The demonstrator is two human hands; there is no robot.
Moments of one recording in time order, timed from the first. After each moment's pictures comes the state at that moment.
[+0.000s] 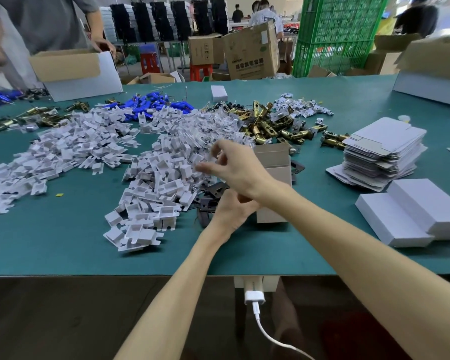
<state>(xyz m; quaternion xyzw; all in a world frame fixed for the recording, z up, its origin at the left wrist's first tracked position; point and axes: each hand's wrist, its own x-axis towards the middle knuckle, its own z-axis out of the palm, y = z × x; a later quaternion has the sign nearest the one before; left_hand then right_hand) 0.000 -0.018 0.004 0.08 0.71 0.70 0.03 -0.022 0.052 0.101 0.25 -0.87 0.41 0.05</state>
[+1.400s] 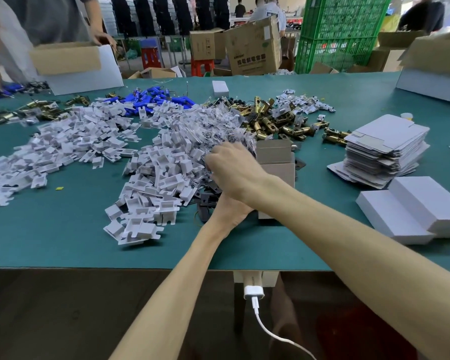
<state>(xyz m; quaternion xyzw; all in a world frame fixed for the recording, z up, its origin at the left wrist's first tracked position) 0.000 -0.018 0.003 0.07 0.77 0.63 -0.01 -0.020 0.039 0.096 0.33 -0.93 0.02 0.17</state>
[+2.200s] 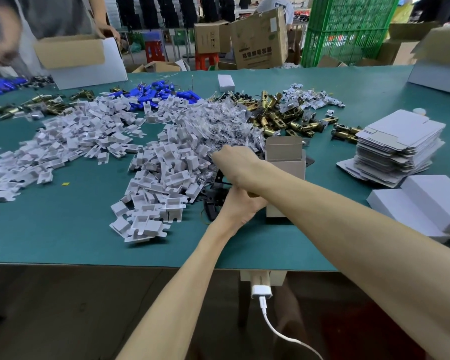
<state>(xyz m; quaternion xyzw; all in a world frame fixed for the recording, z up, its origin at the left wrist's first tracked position) -0.005 -0.019 -0.002 0.09 0.75 0.65 -0.01 -0.055 0.025 0.092 0.31 -0.95 -0.04 0.02</state>
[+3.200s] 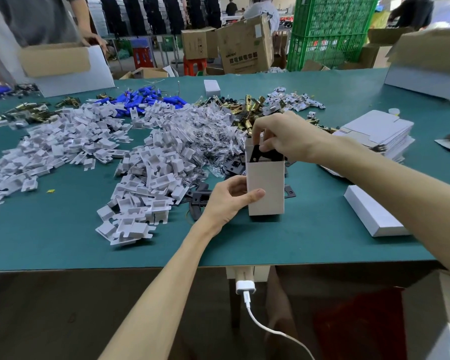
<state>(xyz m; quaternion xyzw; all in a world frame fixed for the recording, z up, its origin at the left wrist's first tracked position) -0.008 -0.018 -0.003 0.10 0.70 0.71 0.03 -0.044 0.154 0.153 0.24 -0.96 0.16 0.02</state>
